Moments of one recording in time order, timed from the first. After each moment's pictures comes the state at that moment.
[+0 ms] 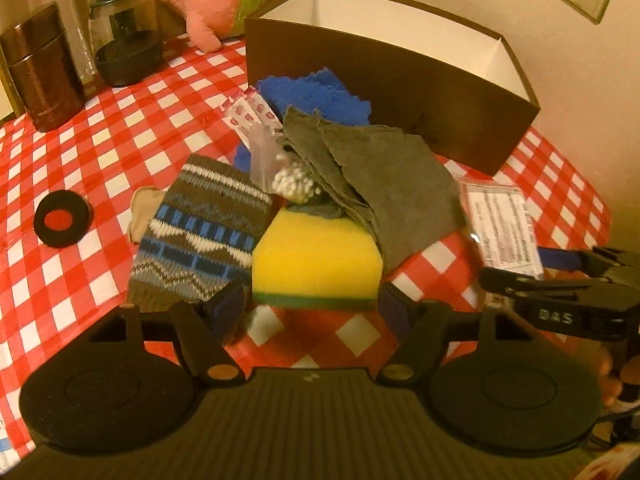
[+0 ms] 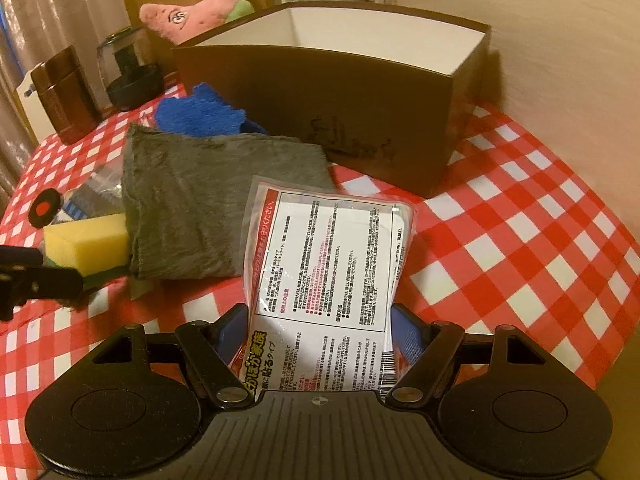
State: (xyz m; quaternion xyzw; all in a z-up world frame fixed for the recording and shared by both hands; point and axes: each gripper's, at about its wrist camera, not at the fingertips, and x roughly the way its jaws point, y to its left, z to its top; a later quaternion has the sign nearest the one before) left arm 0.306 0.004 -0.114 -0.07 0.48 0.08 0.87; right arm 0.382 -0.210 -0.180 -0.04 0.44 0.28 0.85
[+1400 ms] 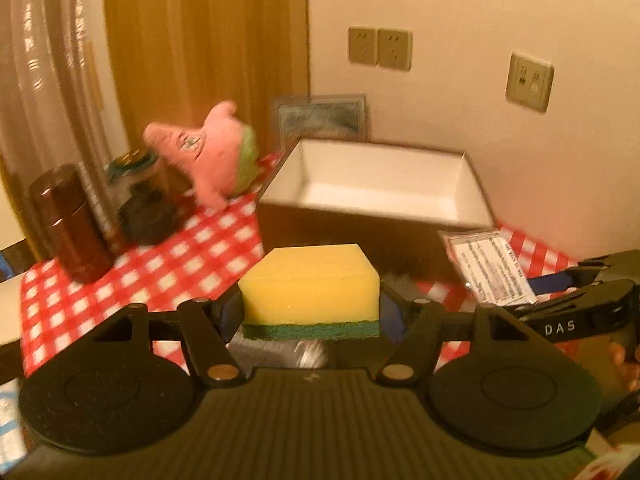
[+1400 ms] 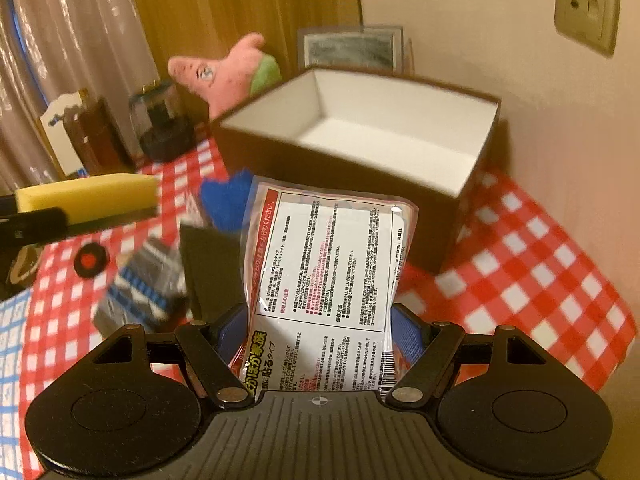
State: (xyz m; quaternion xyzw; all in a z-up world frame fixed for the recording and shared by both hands) left arm 0.299 0.016 -0.002 0.00 0.31 0.05 0.95; right arm 0.387 -0.200 -0.093 -0.02 0.40 0.31 0.86
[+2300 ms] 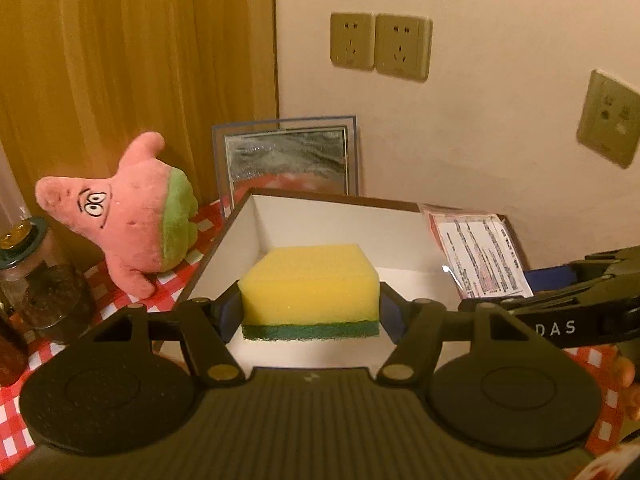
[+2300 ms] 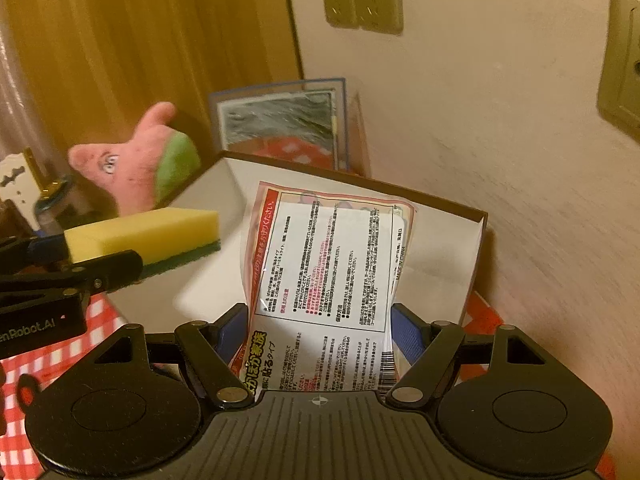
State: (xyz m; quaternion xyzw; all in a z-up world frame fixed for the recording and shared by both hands) left arm 0.543 -0.010 -0.036 0.00 0.33 0.03 0.94; right arm 0.586 -0.156 -0.075 0.00 0.39 0.26 0.88
